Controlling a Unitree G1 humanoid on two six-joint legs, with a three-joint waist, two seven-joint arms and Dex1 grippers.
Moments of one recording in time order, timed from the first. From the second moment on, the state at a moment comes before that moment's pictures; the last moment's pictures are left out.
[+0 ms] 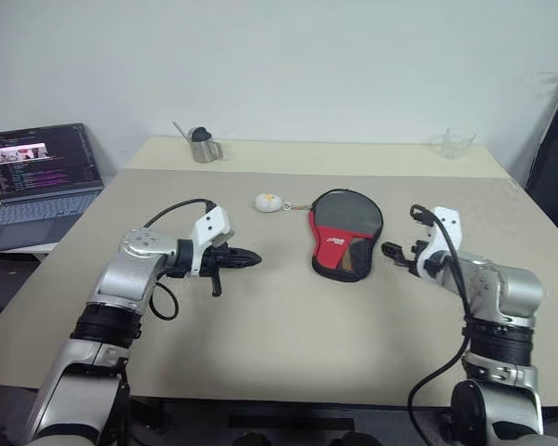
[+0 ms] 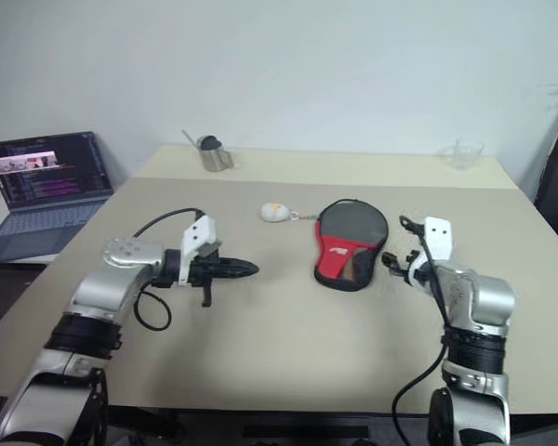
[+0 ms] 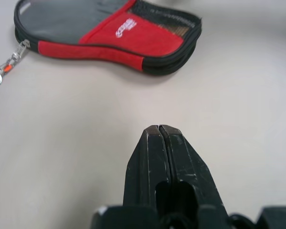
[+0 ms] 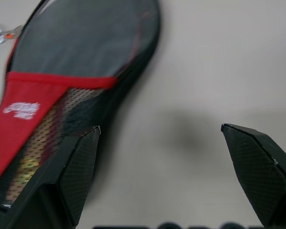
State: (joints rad) left arm -0.72 0.69 -0.11 0.32 -0.19 0.30 -1.26; right arm -0.70 -0.20 -0.37 -0.02 0.31 1.26 0.10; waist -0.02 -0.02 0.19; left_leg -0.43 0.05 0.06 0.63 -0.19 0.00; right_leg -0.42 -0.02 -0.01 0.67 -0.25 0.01
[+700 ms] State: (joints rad) left arm -0.64 0.68 -0.10 0.19 -0.20 0.38 -1.17; right arm -0.71 -0.06 -0.35 0.02 0.37 1.28 0.09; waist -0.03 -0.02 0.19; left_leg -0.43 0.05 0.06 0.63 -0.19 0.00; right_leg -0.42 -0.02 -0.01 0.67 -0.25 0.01
